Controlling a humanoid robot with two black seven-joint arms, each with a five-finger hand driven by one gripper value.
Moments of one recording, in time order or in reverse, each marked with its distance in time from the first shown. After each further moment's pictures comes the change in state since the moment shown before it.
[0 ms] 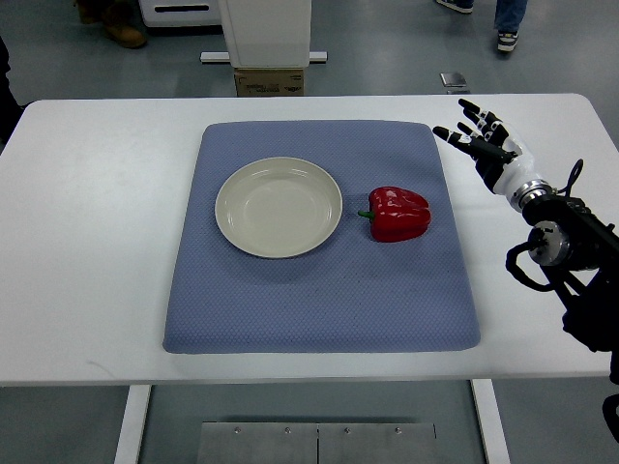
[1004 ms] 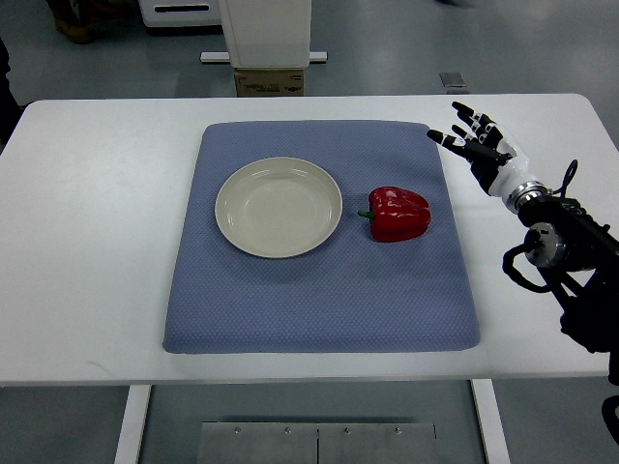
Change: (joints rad) left arm 0.002 0.000 0.000 0.000 0.001 0.000 0.001; right arm 0.001 0.003 -0.021 0.002 0.000 0.000 -0.001
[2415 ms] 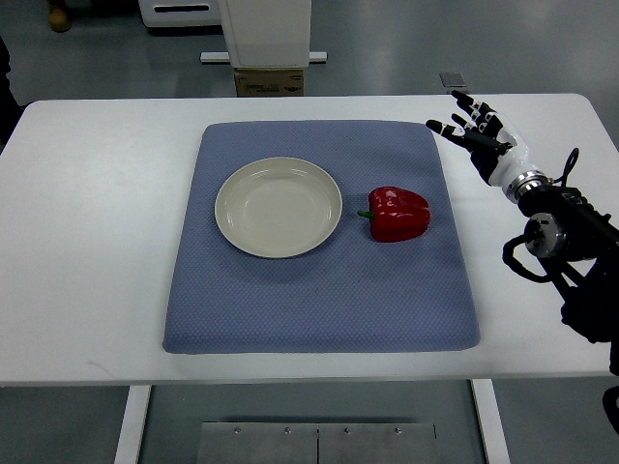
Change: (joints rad) left arm 0.000 0.000 0.000 0.000 0.000 0.000 0.000; right arm 0.040 -0.006 -0.028 0.002 -0.001 0.000 -0.001
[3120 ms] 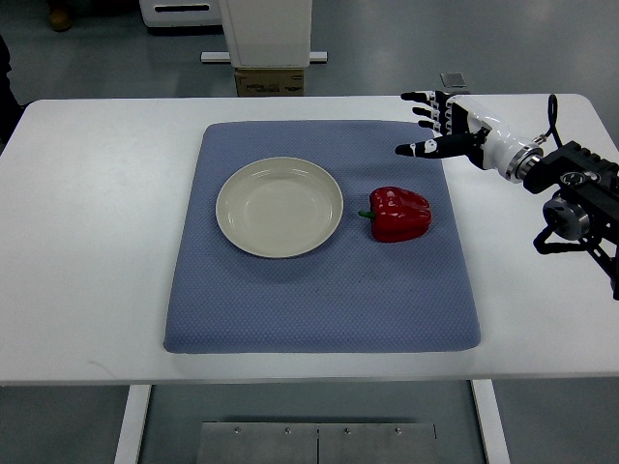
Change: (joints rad) left arm 0.000 0.000 0.000 0.000 0.000 0.000 0.000; right arm 0.180 -0.178 -0.421 0.083 -0.145 0.154 0.059
